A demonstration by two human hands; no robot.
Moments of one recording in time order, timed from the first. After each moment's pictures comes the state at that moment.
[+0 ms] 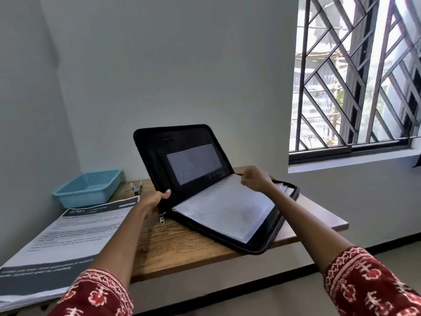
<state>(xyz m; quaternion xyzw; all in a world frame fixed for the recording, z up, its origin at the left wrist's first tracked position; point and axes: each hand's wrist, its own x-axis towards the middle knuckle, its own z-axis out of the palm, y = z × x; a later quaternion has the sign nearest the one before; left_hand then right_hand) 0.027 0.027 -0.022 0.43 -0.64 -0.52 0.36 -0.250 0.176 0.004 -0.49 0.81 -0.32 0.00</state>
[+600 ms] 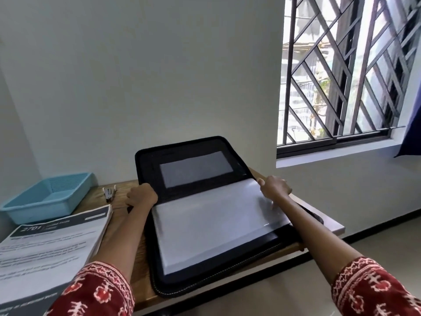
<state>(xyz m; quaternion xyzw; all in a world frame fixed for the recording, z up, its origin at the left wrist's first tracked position) -0.043 -0.020 -0.023 0.64 -0.73 -0.10 0.19 -0.322 0.186 -0.028 -0.29 0.93 -0.25 -0.03</state>
